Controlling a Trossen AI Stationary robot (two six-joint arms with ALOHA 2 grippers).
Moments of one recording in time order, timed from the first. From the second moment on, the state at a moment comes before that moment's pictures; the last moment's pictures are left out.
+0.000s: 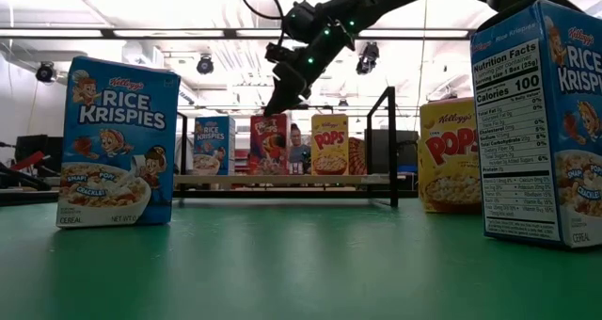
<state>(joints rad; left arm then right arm) -0.70 0.60 0.62 -0.32 -0.94 0.31 -0.45 2.15 2.02 -0.62 -0.12 -0.42</state>
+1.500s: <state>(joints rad) -0.70 0.61 0.62 -0.32 -0.94 0.29 -0.40 2.15 2.09 -0.90 -0.02 -0.42</state>
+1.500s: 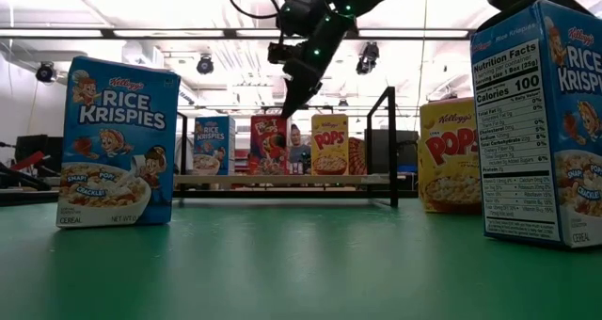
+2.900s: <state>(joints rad) -0.70 0.62 0.62 -0.25 -0.94 0.22 -0.27 2.13 2.04 -0.93 -0.11 -0.36</state>
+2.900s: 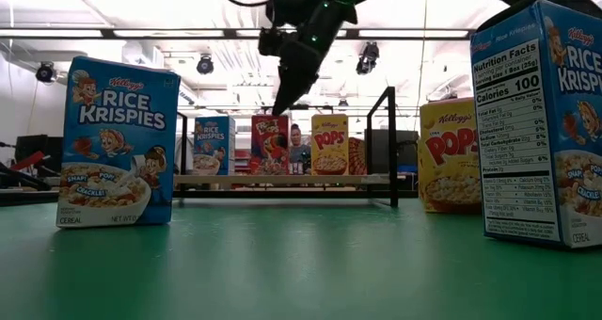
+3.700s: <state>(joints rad) -0.70 0.86 0.66 -0.15 -0.94 -0.02 -0.05 2.04 1.80 -0.78 -0.03 -0.38</state>
